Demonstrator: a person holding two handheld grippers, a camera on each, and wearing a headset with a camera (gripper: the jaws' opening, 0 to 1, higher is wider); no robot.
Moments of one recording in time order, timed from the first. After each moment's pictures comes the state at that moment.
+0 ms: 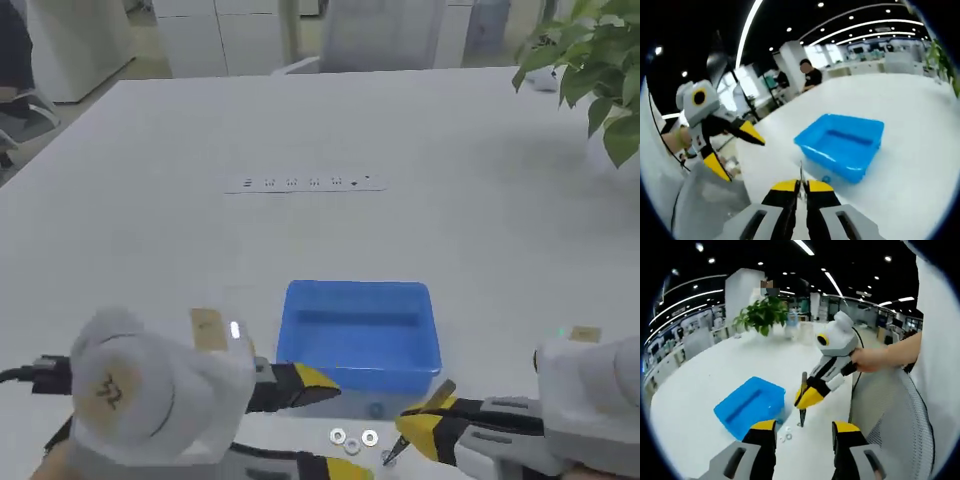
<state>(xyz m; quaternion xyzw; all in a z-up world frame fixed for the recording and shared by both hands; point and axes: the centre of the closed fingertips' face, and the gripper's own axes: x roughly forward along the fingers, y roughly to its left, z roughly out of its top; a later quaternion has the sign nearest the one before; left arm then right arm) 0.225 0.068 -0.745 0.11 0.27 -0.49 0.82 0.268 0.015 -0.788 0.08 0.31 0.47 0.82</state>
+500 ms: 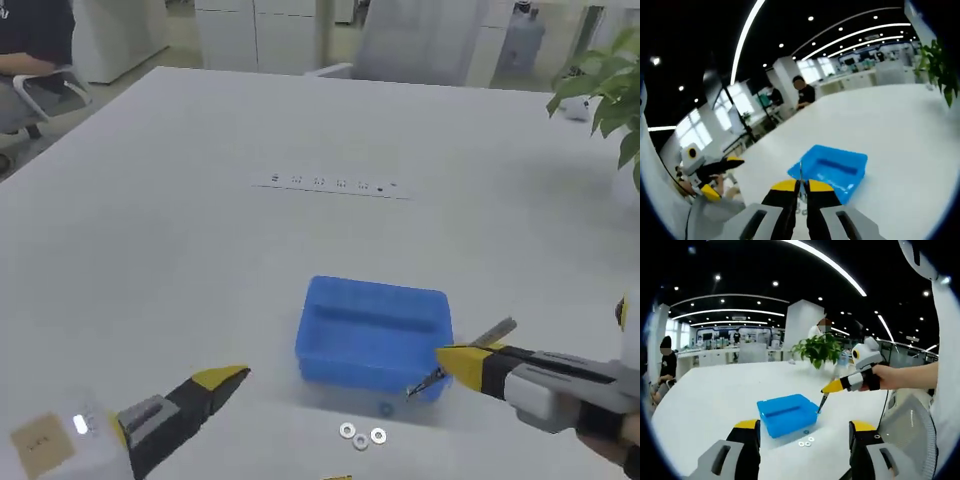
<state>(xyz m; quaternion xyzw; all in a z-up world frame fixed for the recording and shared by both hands) 0.226 0.116 -0.707 0.00 0.12 -0.29 0.95 0.306 0.003 -0.726 0.09 0.27 0.44 0.85</state>
